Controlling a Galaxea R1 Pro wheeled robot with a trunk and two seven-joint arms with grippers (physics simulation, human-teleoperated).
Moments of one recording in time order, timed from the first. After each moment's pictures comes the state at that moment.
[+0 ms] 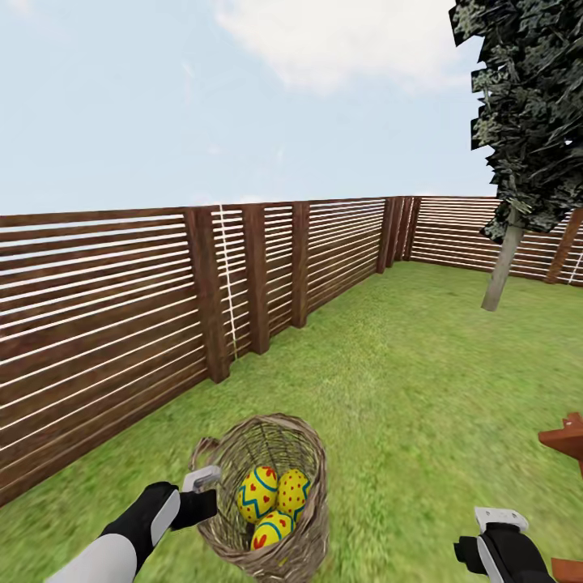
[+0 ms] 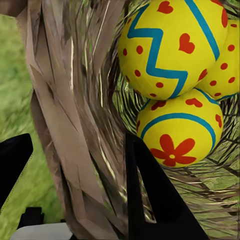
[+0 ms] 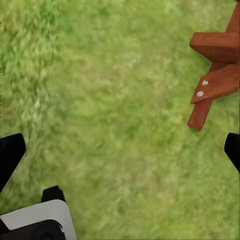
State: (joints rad) left arm -0.61 0.01 0.13 -0.35 0.15 0.52 -0.15; right arm -0.15 -0.15 -0.14 -1.19 -0.03 0.92 -0.19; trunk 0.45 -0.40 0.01
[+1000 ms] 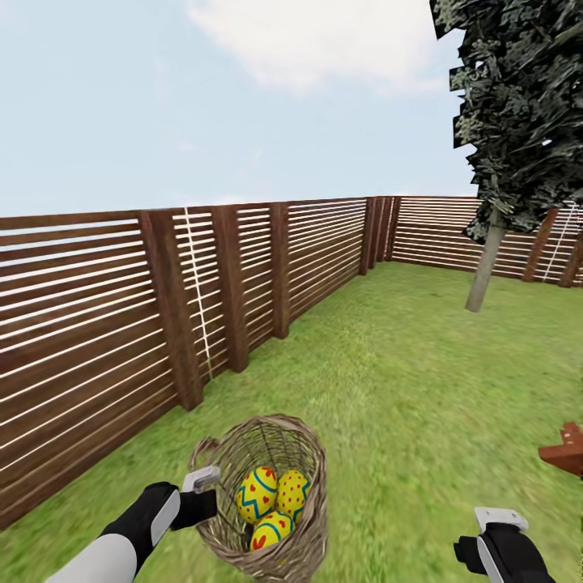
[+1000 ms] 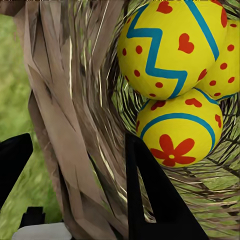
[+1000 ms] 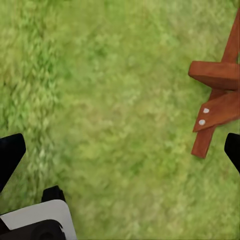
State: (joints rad) left arm -0.61 0.01 0.13 -0.35 0.14 0.52 -0.15; right arm -0.15 -0.15 -0.14 -1.19 -0.03 0.92 -0.19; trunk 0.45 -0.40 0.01
